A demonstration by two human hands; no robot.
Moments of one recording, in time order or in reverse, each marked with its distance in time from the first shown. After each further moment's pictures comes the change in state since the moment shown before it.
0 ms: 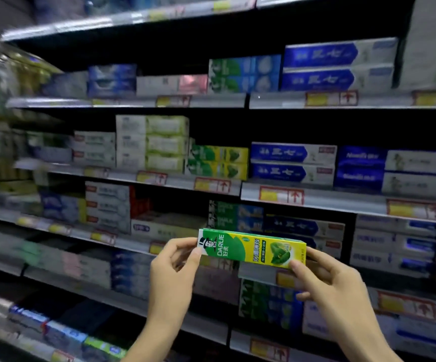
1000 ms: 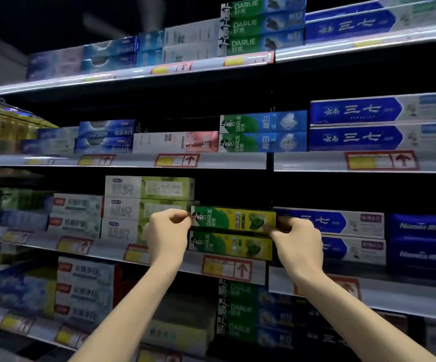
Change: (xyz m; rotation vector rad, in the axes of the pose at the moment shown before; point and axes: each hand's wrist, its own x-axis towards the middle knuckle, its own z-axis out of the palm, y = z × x) left_hand 0.296 0.022 0.041 0.402 0.270 0.156; right_hand 0.260 -0.052 0.132 -0.365 0.266 -0.282
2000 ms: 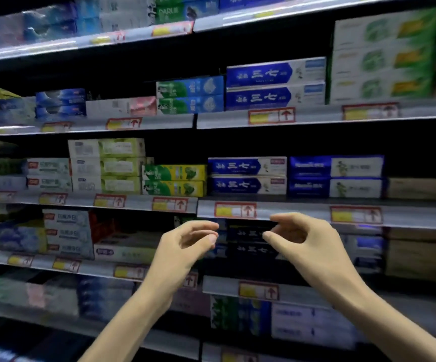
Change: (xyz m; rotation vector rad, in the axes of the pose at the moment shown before) left_hand -0.254 0.109 -0.059 -0.319 -0.754 -0.195; right_hand -0.137 0.022 -0.254 0.089 -0.303 0.014
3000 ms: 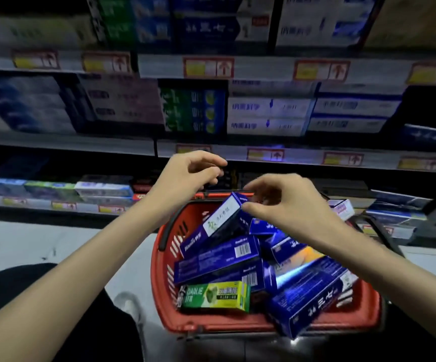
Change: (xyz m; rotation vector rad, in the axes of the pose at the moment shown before) left_hand -0.157 -0.216 0.122 0.199 -0.301 -0.286; right_hand -0.248 0.183 0.022 -0.269 -0.454 0.327
